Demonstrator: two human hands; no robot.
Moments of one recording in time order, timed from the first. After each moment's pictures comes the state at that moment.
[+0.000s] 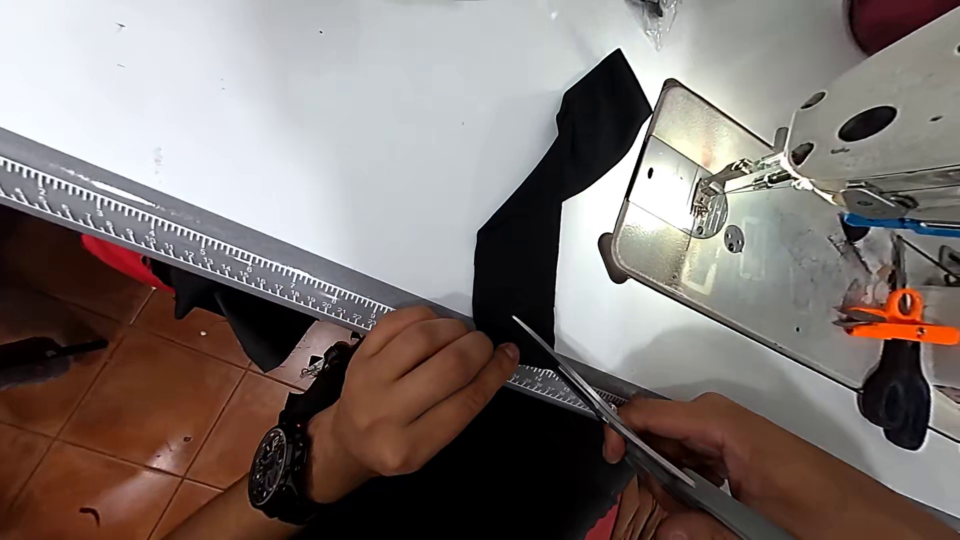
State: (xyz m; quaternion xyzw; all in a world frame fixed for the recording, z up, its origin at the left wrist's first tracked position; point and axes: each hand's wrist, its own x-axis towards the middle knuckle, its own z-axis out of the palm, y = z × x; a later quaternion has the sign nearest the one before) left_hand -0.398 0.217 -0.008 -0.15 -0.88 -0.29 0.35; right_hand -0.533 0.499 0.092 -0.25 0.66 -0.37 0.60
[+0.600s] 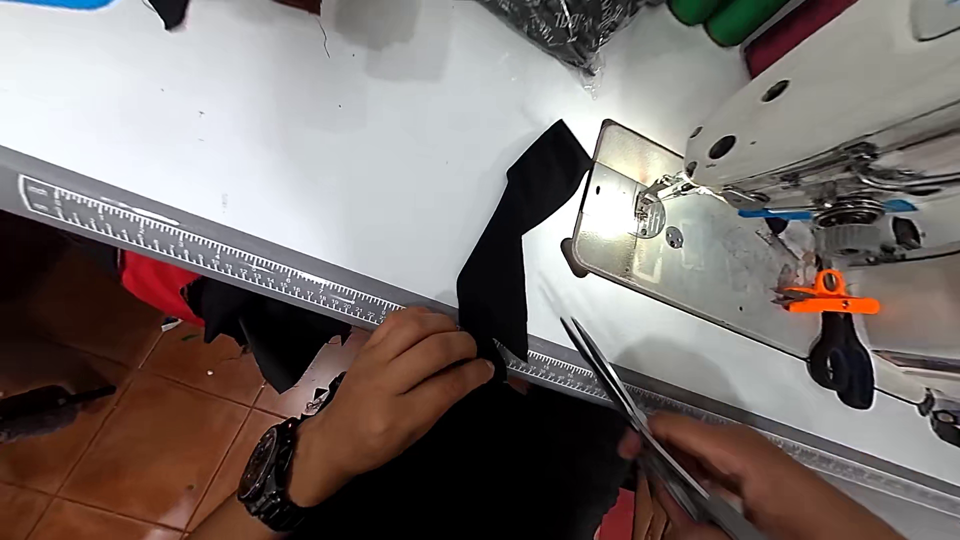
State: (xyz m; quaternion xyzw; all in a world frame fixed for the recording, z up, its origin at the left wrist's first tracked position) left_hand -0.388 0.200 0.005 -0.20 -0.86 -0.36 0.29; right_hand -0.485 0.533 0.120 -0.26 0.75 -0.38 0.48
